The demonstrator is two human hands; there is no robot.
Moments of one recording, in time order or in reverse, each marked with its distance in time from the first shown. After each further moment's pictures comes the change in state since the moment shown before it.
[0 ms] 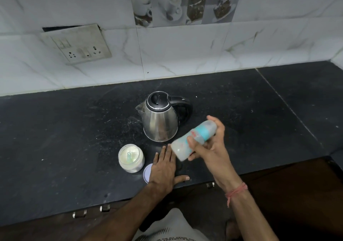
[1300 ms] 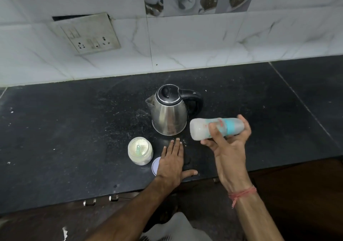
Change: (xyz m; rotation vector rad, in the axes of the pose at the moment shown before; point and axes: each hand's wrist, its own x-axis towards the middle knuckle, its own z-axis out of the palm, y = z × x) left_hand -0.002 -0.002 -0.001 0.039 -0.009 -0.015; right_hand -0.006 -0.005 0.019 0.292 0.233 -0.026
